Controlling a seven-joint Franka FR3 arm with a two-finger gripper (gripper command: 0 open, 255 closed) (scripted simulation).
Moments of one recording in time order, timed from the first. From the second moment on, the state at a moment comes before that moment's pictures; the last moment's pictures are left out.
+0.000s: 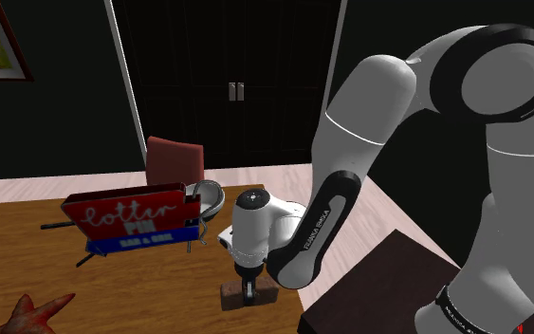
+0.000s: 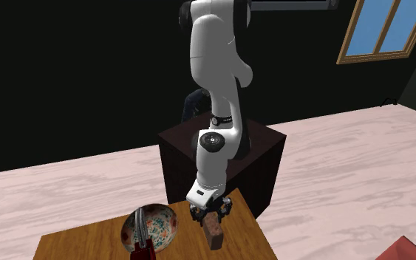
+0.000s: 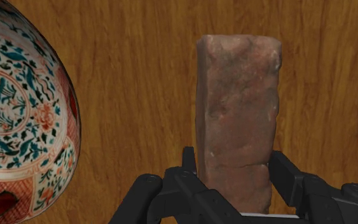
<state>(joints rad) 0.48 0.48 0.15 -2.36 -0.25 2.85 -0.14</state>
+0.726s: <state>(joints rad) 0.48 0.46 0.16 -2.36 -0.25 2.83 -0.15</state>
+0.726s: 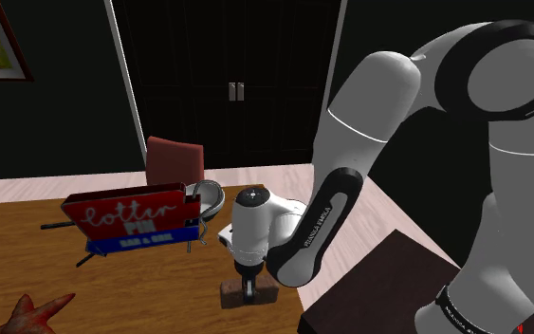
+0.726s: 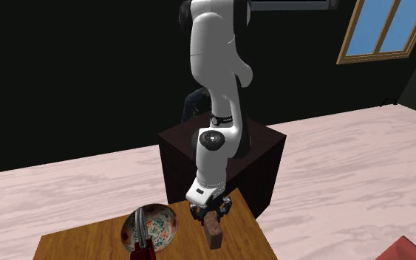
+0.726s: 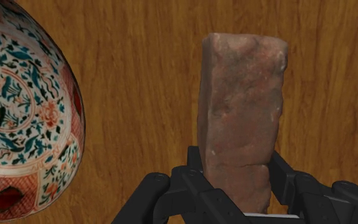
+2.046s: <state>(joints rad) 0.40 0.19 0.26 -2.41 -0.11 2.61 -0.25</state>
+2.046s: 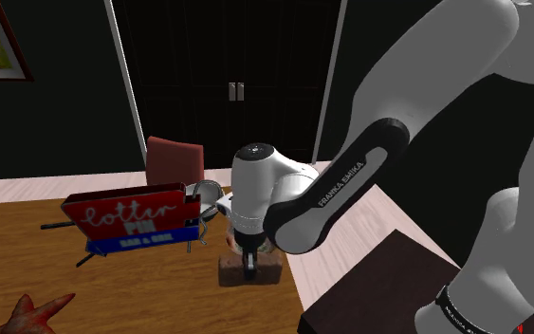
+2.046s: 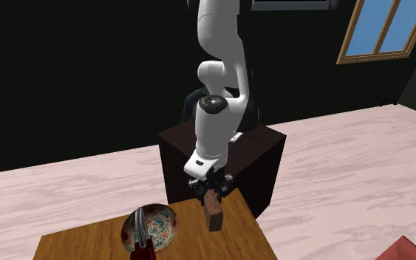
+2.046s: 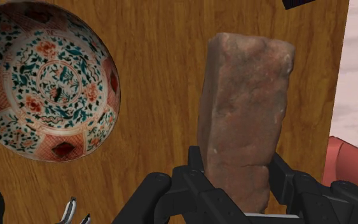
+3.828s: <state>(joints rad) 0.19 0.42 0.13 -2.10 -0.09 2.53 -0.61</state>
